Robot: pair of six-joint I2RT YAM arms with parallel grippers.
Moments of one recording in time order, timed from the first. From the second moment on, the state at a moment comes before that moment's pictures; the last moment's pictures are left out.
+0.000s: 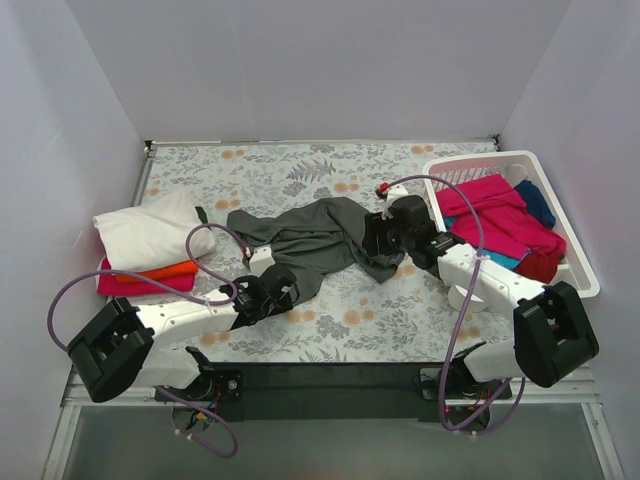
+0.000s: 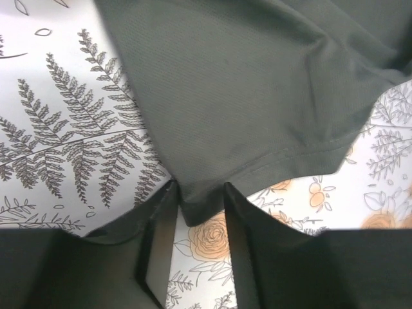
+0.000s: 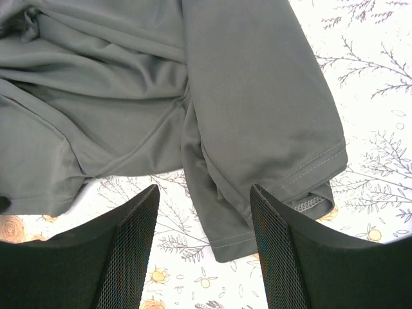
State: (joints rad) left arm -0.88 1.26 0.52 -0.23 -0.39 -0.99; right arm 0.55 1.36 0.83 -0.13 -0.04 0.22
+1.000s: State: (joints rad) left arm -0.78 1.10 0.58 -0.29 -0.45 -0.84; right arm 0.61 1.48 0.69 -0.10 0.06 0.24
